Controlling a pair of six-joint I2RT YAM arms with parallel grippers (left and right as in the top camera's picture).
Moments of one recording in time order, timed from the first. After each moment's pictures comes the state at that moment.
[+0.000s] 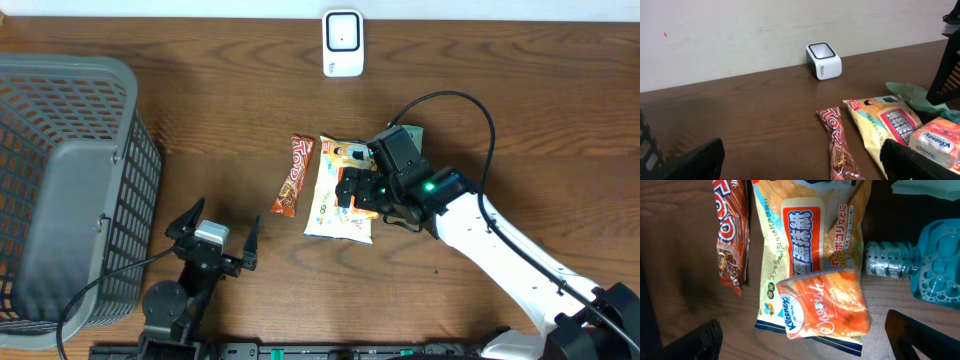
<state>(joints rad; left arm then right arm) -0.16 0.01 0.02 -0.10 0.17 0.06 0.58 1.50 1.03 -0.62 -0.14 0.75</state>
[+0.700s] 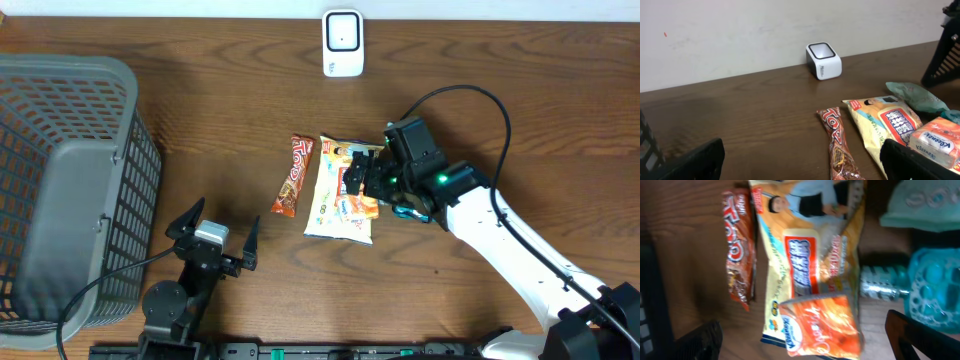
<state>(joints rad) -0.16 0.01 0.02 -0.10 0.17 0.06 0.50 1.50 1.03 -0.57 -0.19 0.72</state>
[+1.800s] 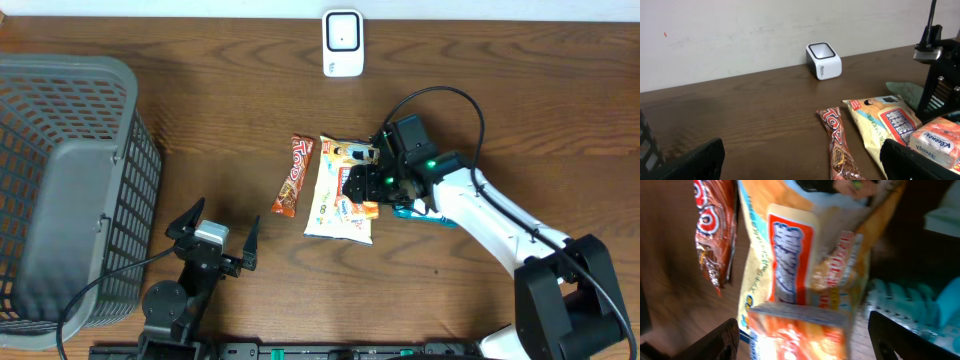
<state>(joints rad) -0.16 0.01 0.02 -0.10 0.17 0.07 0.43 1.68 1.03 -0.53 -0.36 0.47</state>
